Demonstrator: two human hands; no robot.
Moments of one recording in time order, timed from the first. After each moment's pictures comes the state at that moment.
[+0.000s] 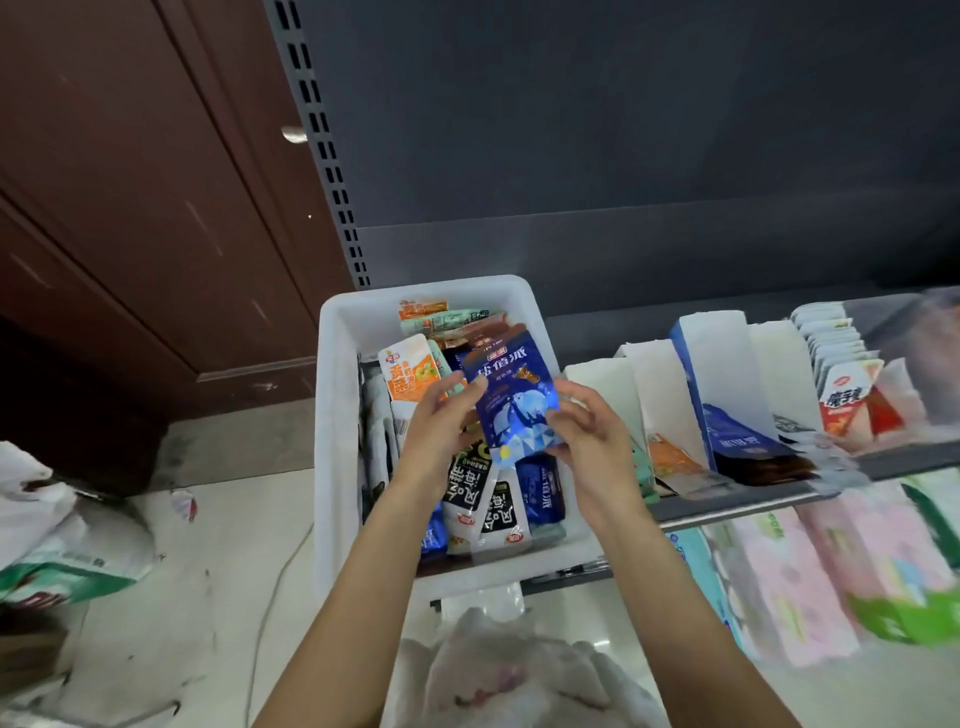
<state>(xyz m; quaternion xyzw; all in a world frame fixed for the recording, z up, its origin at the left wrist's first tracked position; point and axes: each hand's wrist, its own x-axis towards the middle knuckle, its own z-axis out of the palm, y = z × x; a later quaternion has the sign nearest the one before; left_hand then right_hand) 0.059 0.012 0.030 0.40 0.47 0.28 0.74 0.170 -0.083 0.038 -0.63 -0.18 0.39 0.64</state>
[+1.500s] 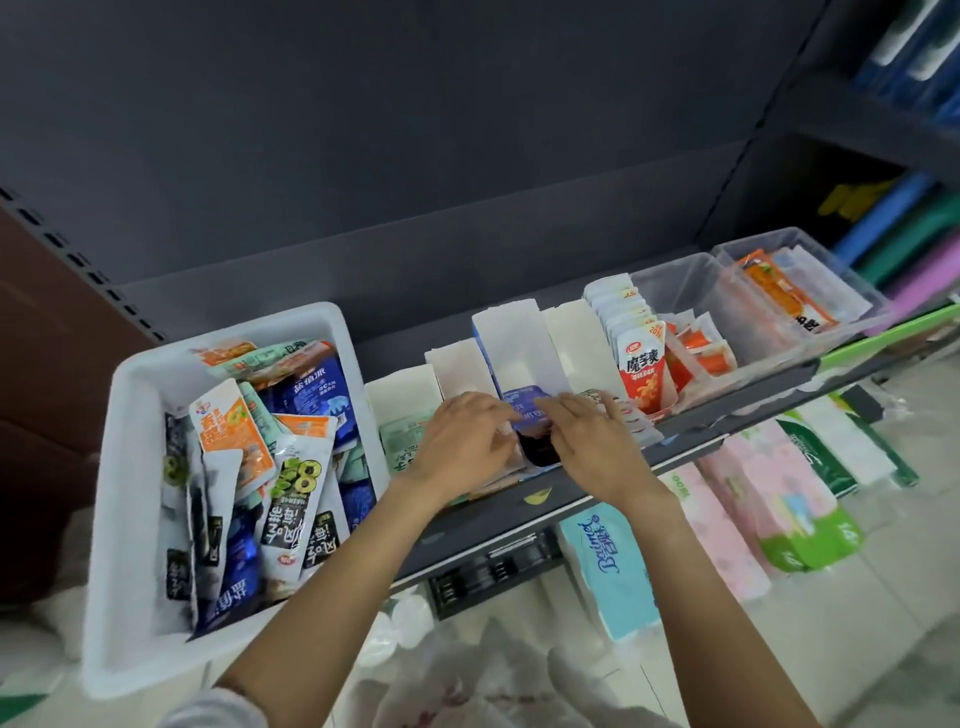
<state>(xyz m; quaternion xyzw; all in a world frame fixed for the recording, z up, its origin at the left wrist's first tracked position) 0.240 -0.086 0.015 0.96 0.20 0.04 0.20 0.373 -0.216 -0.004 -0.82 -0.55 0.02 0.14</state>
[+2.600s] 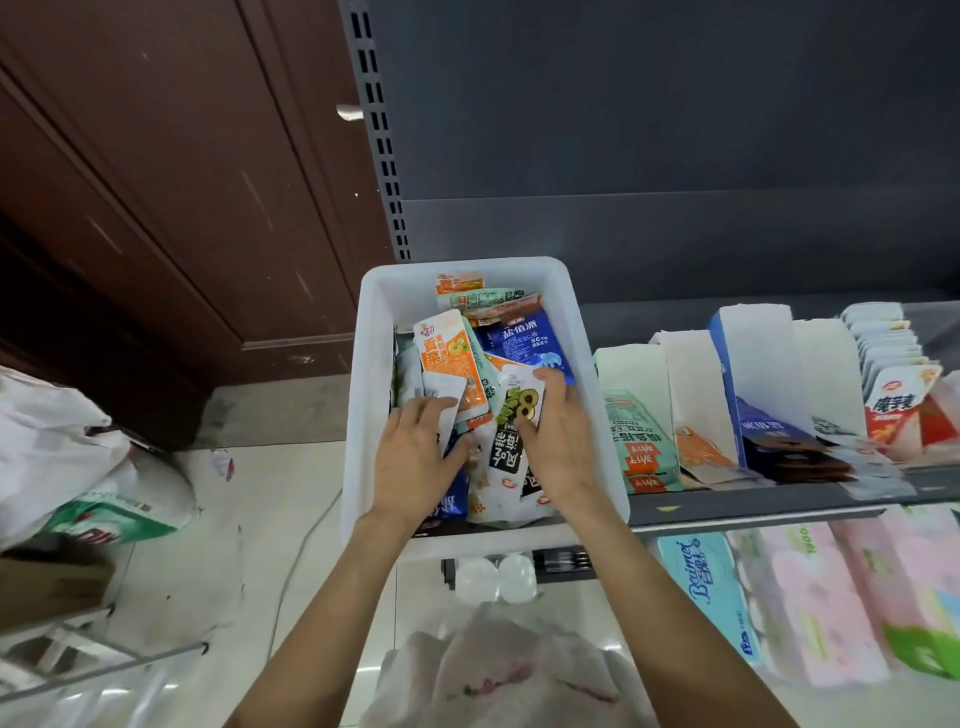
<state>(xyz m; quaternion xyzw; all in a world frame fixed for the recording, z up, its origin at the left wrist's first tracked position) -0.008 -0.008 -0.019 0.82 0.50 0.19 0.21 0.145 -0.059 -0.011 -0.82 -0.45 0.17 0.30</state>
